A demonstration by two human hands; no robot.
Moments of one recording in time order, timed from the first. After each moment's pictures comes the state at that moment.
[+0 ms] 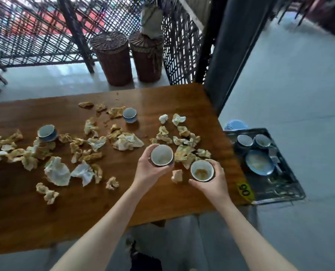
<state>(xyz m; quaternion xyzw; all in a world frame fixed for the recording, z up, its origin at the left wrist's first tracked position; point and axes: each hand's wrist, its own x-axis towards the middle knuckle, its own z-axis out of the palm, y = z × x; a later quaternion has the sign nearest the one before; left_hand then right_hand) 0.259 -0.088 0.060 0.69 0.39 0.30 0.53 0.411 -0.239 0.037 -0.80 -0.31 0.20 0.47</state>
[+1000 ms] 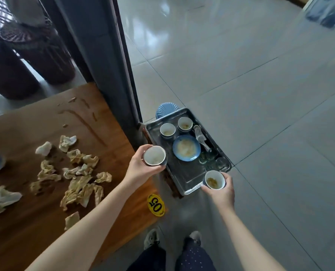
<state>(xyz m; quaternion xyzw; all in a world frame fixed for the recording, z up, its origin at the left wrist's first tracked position) 0.586 -0.201 0.009 0.75 0.27 0.11 0.59 0.667 -0.460 -0.037 -0.86 0.08 0.14 0.48</state>
